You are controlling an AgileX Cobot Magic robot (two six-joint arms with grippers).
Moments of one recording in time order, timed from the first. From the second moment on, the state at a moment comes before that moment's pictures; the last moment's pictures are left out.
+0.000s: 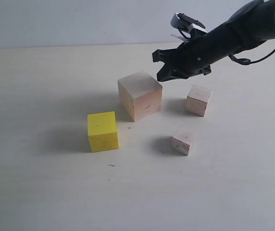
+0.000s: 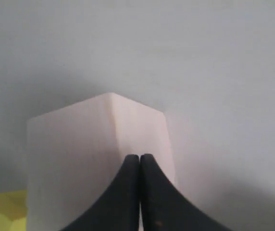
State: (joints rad) left arm -0.27 0.80 -0.45 0.18 0.08 -0.26; right arm 0.25 2.10 -1.39 1.00 0.66 -0.72
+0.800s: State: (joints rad) left arm -0.27 0.80 -0.45 0.18 0.08 -0.30; right arm 0.33 2.11 -1.40 0.77 0.75 -0.52
